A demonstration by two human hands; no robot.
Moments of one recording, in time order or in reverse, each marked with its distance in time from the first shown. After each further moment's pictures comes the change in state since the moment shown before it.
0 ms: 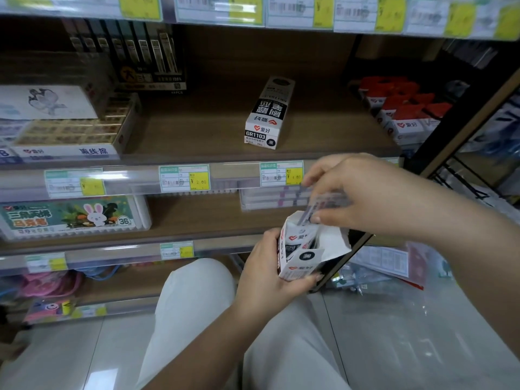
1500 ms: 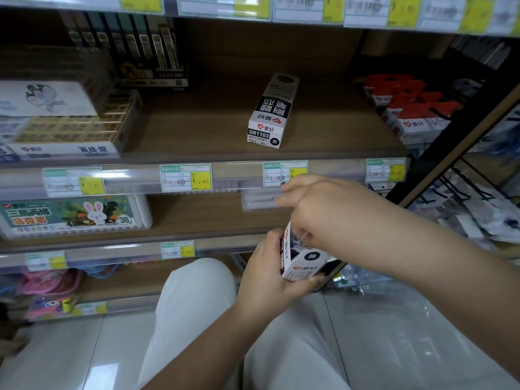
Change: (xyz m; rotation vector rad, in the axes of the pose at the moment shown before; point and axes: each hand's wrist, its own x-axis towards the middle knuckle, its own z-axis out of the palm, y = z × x) left_hand 0.006 -0.004 0.001 -0.010 0.011 0.035; right_hand 0.020 -0.015 0.034 -0.154 -0.044 -0.073
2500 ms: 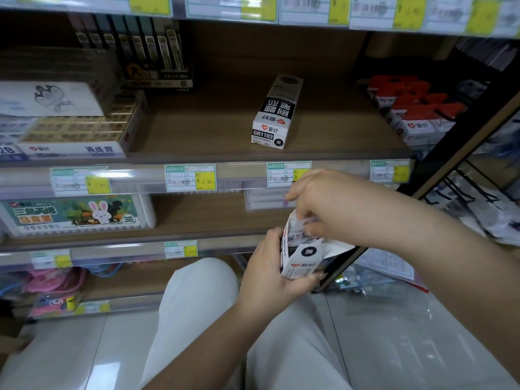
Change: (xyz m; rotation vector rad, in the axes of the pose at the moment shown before) left_hand 0.000 0.002 -0.003 0.030 0.017 -0.042; right_hand 0.012 0.005 -0.010 -0.071 -0.144 0.023
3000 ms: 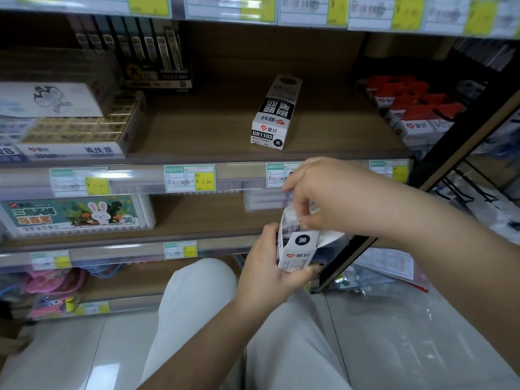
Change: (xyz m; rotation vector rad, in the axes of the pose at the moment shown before) left_hand 0.006 0.001 -0.003 -0.030 -0.002 -0.043; right_hand 0.000 0.000 -0.011 0.082 0.061 0.012
